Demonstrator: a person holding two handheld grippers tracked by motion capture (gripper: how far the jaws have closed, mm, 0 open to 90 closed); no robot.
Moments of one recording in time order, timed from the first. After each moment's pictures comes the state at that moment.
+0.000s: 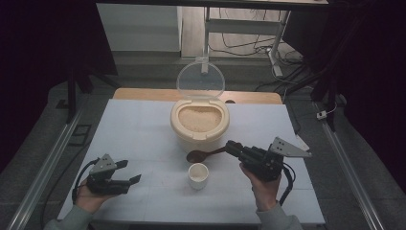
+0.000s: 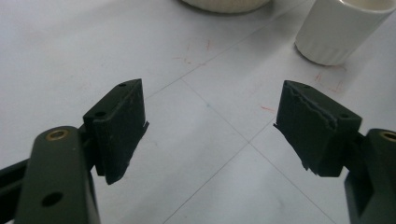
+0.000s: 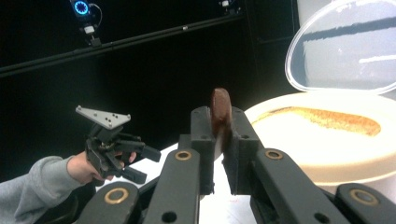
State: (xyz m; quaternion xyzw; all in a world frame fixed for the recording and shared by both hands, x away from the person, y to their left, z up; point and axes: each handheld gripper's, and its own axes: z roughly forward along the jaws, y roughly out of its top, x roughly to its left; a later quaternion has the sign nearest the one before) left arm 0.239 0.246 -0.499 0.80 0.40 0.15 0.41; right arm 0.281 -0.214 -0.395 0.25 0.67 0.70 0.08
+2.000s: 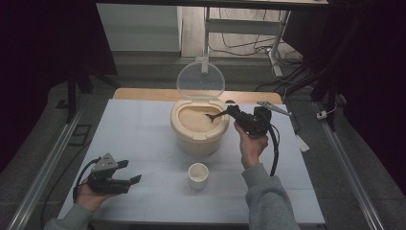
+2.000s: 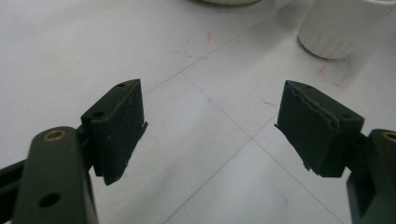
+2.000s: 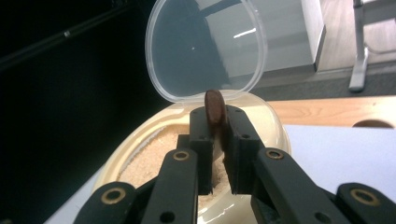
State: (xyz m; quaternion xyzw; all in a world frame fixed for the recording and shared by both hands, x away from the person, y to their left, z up) left arm 0.244 0.247 -0.502 0.81 0.40 0.14 0.41; right arm 0.402 -0.193 -0.401 0.46 0.63 0.62 0.11
